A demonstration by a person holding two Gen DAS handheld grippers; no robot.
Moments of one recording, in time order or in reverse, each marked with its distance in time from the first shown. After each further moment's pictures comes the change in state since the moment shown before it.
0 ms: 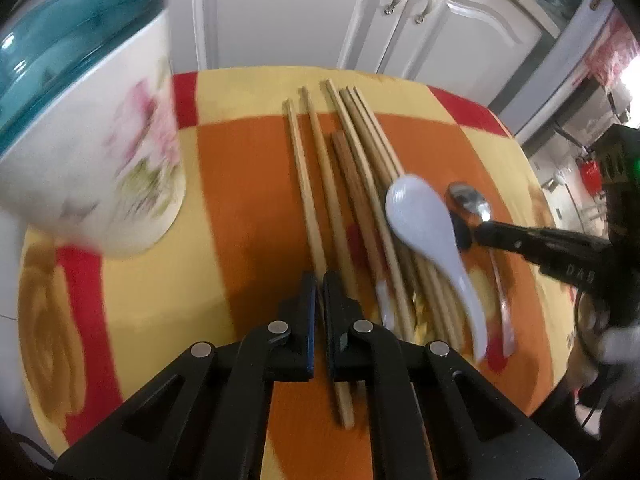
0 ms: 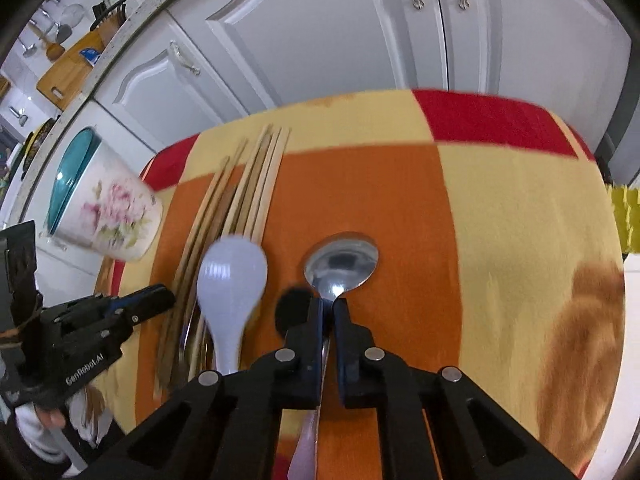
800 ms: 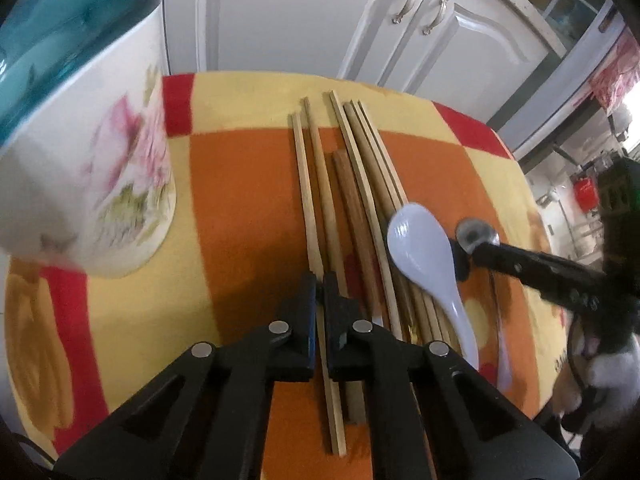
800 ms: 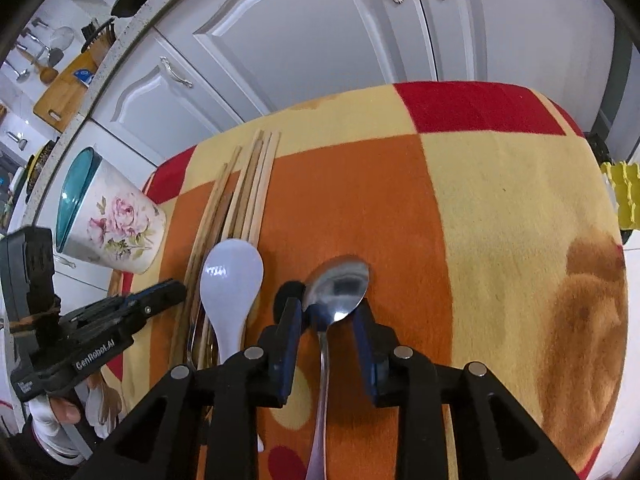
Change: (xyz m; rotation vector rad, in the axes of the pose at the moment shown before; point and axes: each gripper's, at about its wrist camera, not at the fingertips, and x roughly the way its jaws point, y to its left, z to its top) left arm 0.008 0.009 0.012 -0.062 -0.004 -0.065; right arm -0.005 -0.012 0.000 0.069 -0.026 0.037
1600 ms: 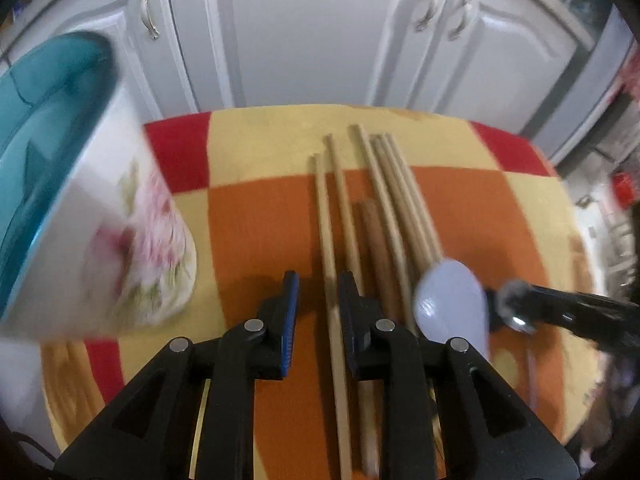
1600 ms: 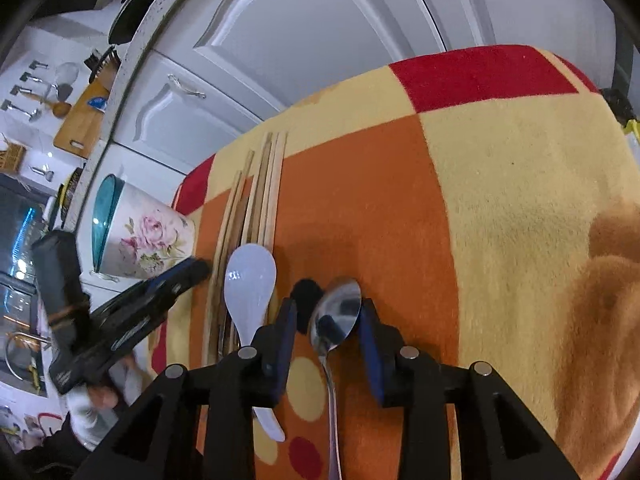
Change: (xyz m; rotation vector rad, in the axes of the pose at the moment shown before) left arm 0.016 -0.014 0.036 0.040 -0.041 0.222; right arm 0.001 -0.023 0.005 0.106 0.056 0.182
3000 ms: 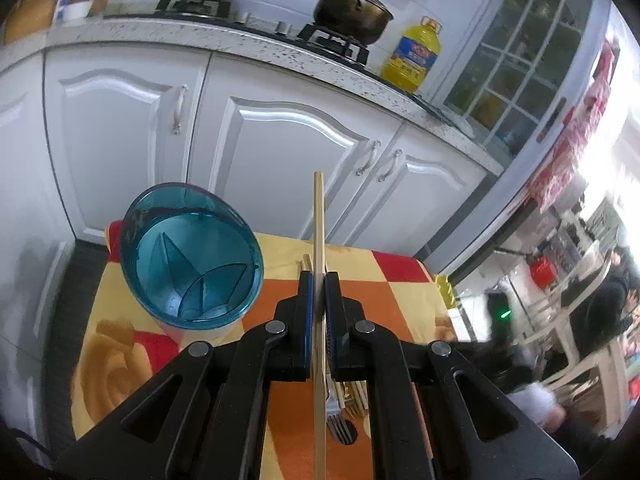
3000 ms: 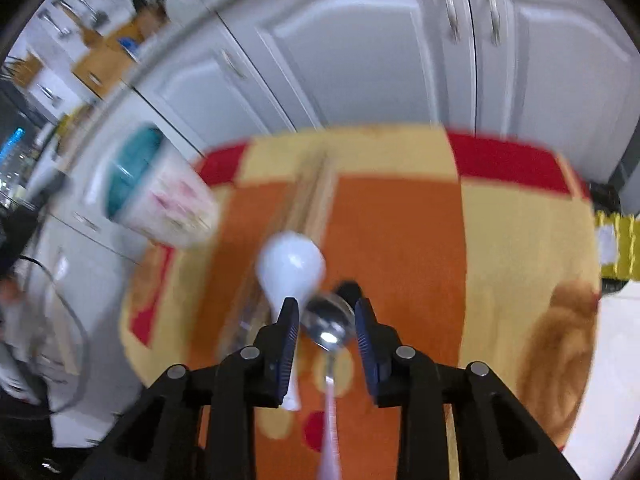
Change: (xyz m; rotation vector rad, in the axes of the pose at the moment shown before) left arm -0.177 0.091 -0.004 -0.161 -0.345 -0.358; right arm -0.024 0.065 -0.013 -0.247 0.013 -0.180
